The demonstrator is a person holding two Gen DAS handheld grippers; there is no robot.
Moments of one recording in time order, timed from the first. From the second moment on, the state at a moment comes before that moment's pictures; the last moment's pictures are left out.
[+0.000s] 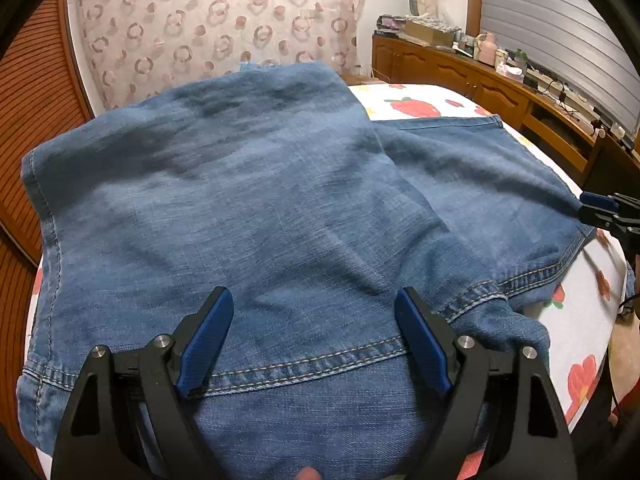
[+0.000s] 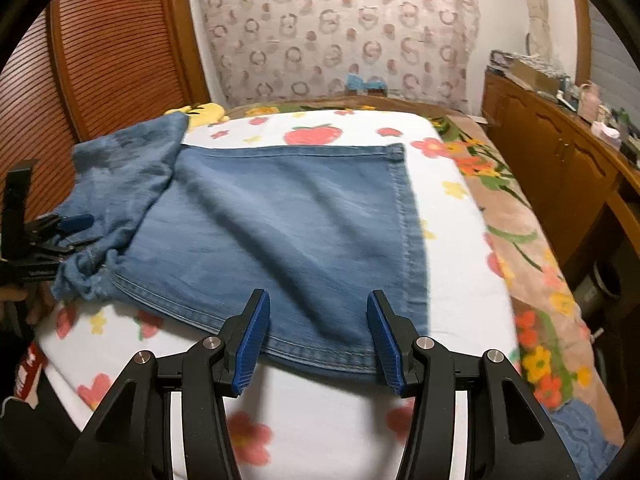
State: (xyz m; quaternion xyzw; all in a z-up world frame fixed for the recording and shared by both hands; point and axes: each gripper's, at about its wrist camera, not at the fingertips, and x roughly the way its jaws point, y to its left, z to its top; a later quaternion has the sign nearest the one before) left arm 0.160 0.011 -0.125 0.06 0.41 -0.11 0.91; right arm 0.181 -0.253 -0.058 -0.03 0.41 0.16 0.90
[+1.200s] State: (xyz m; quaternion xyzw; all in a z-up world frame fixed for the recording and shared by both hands) left arm 0.076 0.102 -0.114 0.03 0.43 -0.05 0.90; right arm 0.188 -0.264 -0.071 -0.04 0.41 0.11 0.90
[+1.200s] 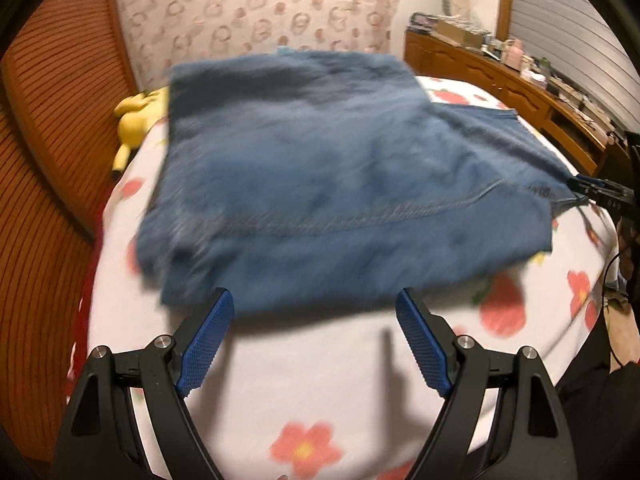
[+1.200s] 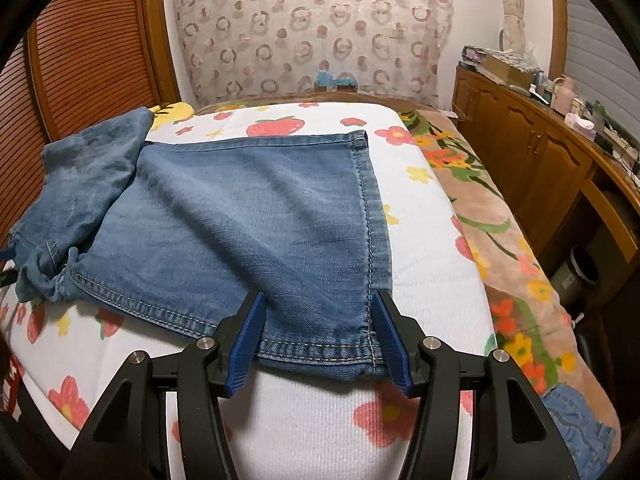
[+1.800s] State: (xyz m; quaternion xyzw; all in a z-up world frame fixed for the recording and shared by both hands) left arm 0.063 0.113 -0.137 0.02 0.43 -0.04 0.90; right arm 0.187 -0.272 -0.068 -0.04 0.42 0.11 0.90
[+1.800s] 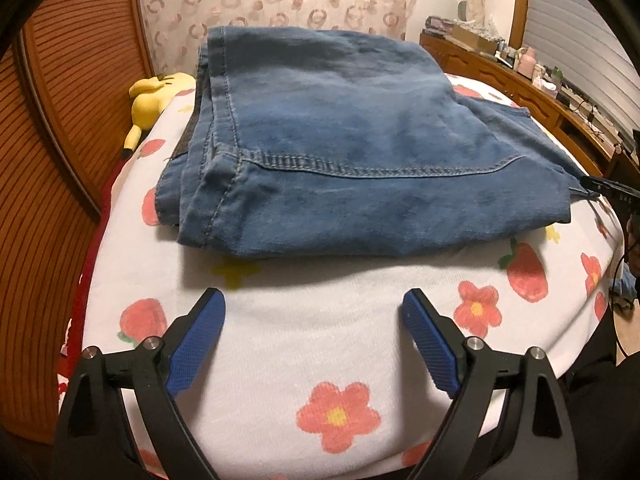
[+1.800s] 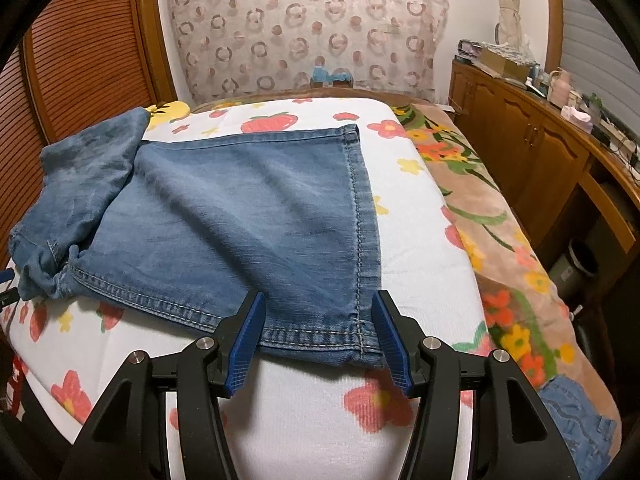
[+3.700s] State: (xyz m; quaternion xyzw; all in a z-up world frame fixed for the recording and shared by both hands) left arm 0.071 0.135 -0.046 -0.01 0.31 0.03 0.95; right arm 0.203 -0.111 -0.003 -0.08 0.31 0.40 0.86
